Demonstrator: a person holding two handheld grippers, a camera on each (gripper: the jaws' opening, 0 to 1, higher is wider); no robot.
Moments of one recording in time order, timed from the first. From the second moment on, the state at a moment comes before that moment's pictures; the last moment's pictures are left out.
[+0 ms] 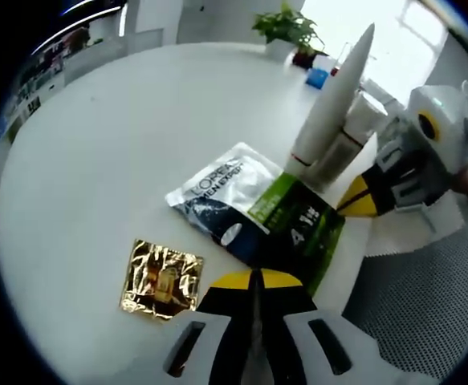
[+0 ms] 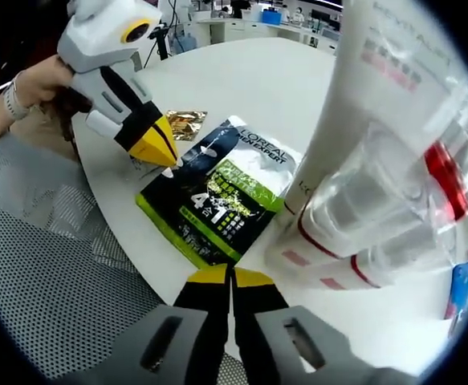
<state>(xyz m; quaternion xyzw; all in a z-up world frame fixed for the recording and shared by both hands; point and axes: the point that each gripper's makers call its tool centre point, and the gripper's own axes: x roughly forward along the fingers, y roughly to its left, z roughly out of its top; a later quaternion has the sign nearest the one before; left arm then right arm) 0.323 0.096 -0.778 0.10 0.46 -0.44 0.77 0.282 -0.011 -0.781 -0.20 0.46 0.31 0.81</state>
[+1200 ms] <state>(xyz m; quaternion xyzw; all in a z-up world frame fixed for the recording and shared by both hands) 0.325 0.118 -0.736 0.11 0.41 -0.41 0.81 0.281 -0.022 -0.748 -0.17 0.42 0.30 0.84</state>
